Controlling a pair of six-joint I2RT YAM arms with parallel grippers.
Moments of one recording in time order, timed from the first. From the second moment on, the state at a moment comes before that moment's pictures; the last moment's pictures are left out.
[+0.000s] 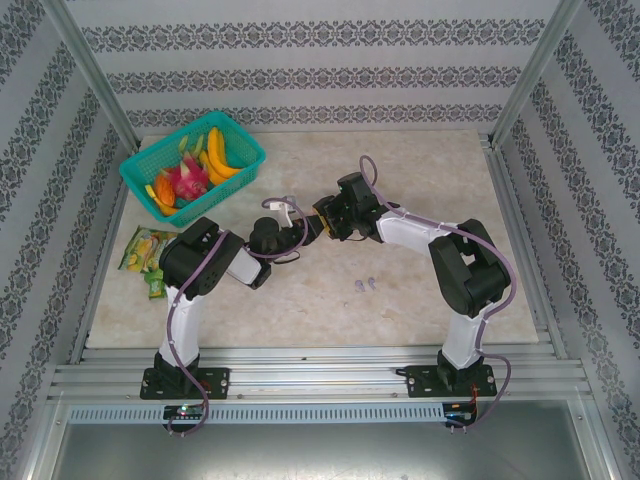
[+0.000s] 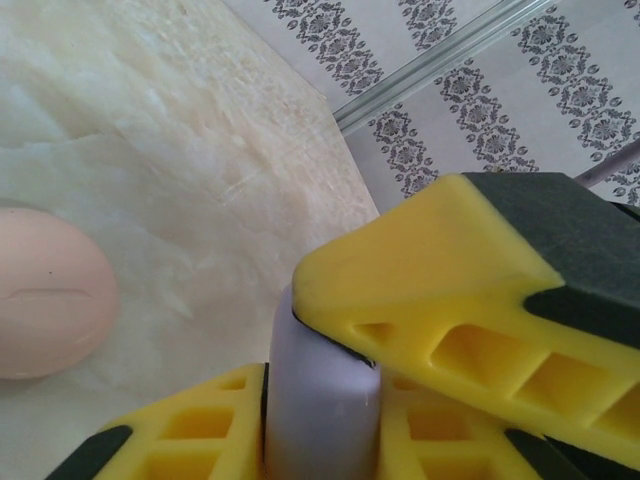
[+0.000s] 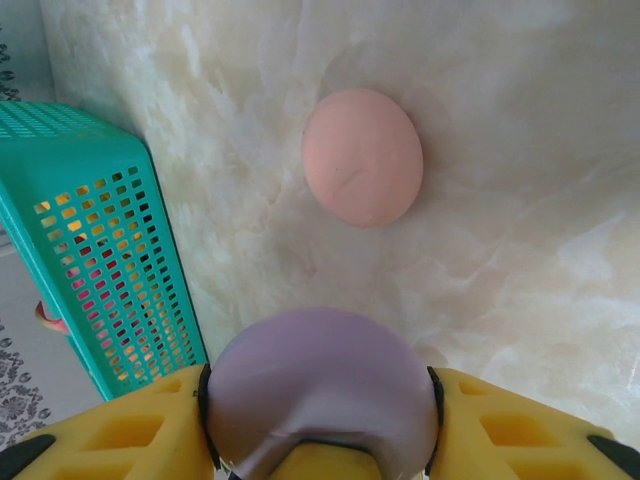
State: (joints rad) left arm -0.49 2.12 0.79 1.22 0.33 -0.93; right arm 0.53 1.86 1.18 -0.09 -0.27 1.49
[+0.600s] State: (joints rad) left arm -0.45 2.03 0.80 1.07 0.44 -0.95; right arm 0.39 1.68 1.09 0.00 -0.36 1.35
